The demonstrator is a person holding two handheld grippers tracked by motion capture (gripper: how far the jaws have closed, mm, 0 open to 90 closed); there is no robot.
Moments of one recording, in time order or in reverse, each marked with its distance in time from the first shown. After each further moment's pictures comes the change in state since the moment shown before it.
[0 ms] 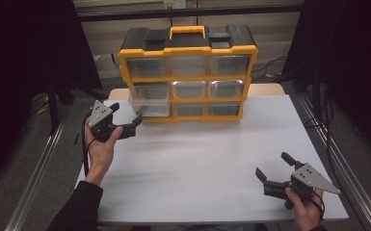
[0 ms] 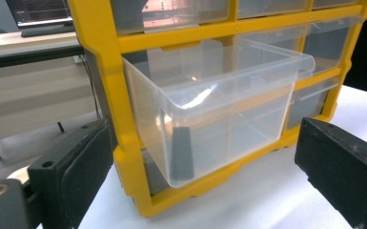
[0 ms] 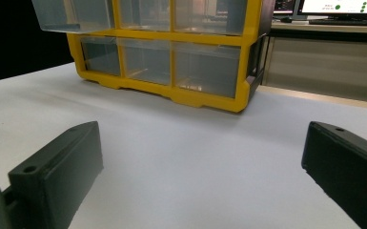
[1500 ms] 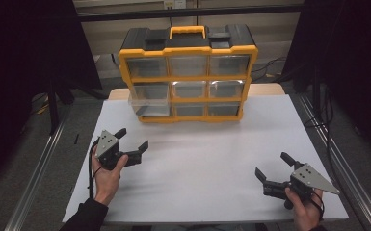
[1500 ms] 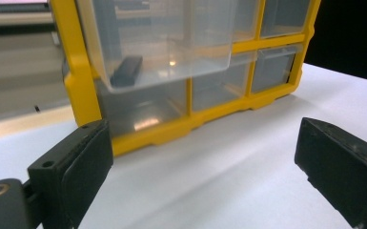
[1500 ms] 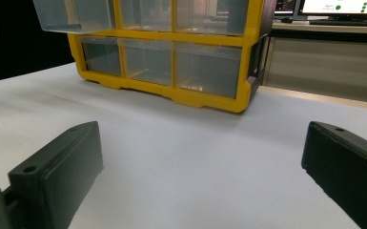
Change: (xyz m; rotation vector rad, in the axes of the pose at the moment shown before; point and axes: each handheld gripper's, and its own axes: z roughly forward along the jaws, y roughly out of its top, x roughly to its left) left arm -0.035 -0.062 -0.025 0.016 -0.050 -0.056; right arm 0.001 0.000 0.000 0.001 0.003 -0.001
